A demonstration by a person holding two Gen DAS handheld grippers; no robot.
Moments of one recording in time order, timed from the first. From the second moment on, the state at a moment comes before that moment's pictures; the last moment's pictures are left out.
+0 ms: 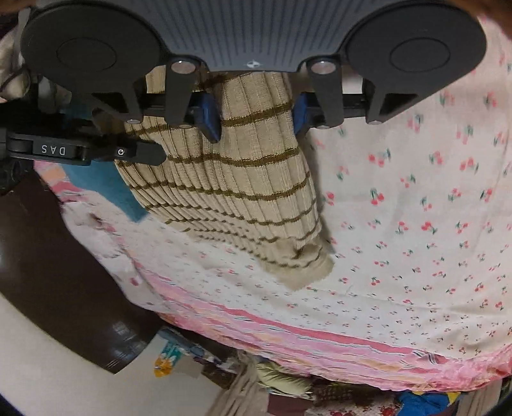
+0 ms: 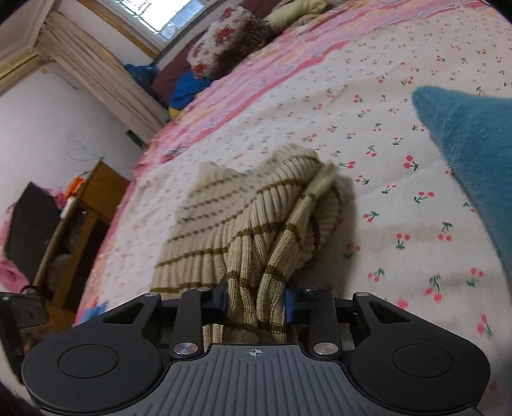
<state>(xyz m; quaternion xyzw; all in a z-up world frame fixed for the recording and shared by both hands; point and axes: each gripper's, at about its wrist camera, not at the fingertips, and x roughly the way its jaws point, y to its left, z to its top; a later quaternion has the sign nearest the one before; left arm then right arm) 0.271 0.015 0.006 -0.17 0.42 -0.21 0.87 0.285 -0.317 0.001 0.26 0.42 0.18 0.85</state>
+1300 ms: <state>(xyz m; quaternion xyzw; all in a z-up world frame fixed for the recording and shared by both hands) 0.211 -0.022 -0.003 -0.03 0.40 -0.13 0.91 0.408 -0.116 -0.013 -0.12 0.45 0.13 0.87</state>
